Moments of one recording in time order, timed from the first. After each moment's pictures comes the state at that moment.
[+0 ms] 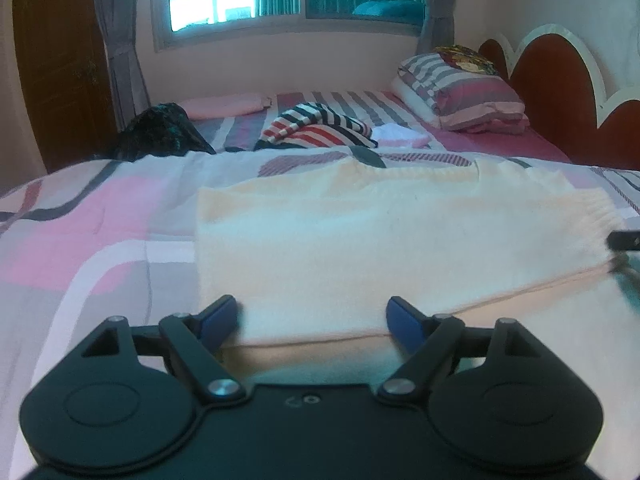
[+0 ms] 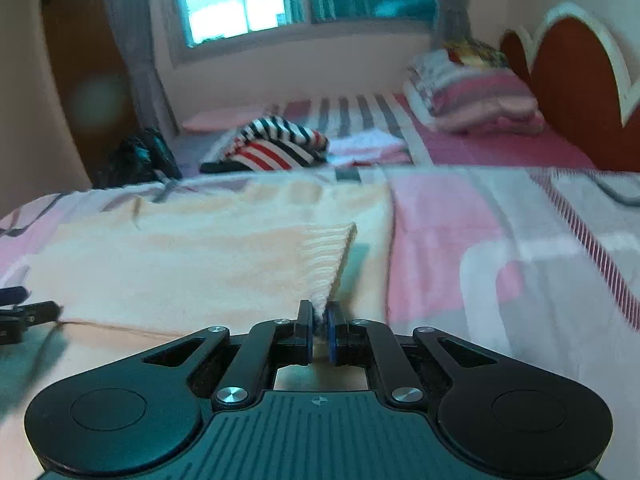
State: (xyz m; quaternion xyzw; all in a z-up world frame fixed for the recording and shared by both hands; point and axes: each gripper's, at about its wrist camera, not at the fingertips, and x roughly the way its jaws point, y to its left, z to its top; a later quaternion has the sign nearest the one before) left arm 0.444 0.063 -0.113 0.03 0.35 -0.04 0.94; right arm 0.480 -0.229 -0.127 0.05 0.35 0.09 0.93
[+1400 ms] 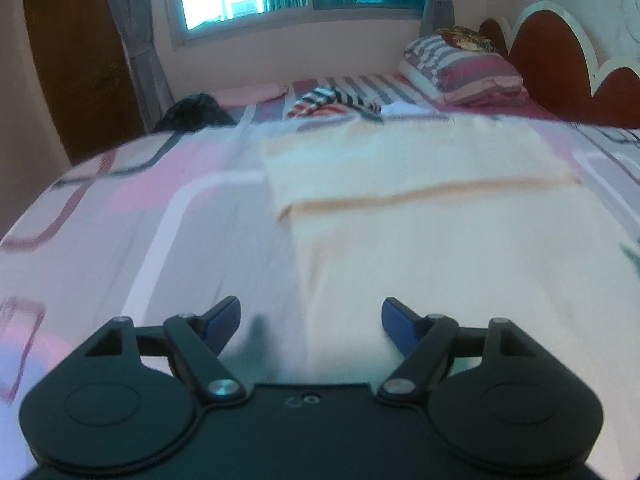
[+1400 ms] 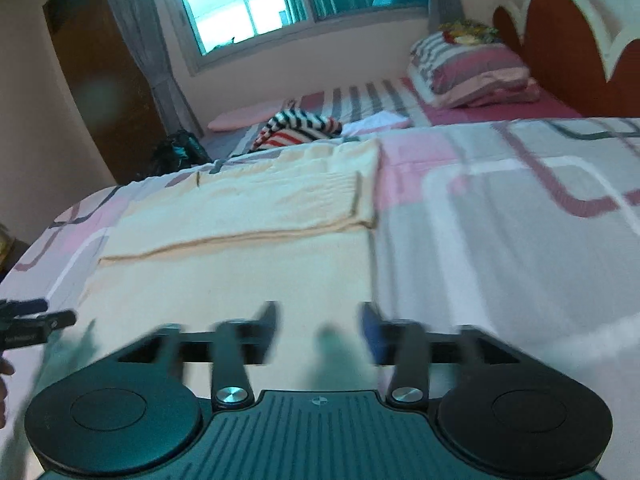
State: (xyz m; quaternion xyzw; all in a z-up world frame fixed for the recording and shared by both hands) left arm 0.292 0.089 -0.085 0.06 0.37 -0.01 0.92; right arm 0.338 -0.269 -0.090 0.12 0.36 0.13 0.92
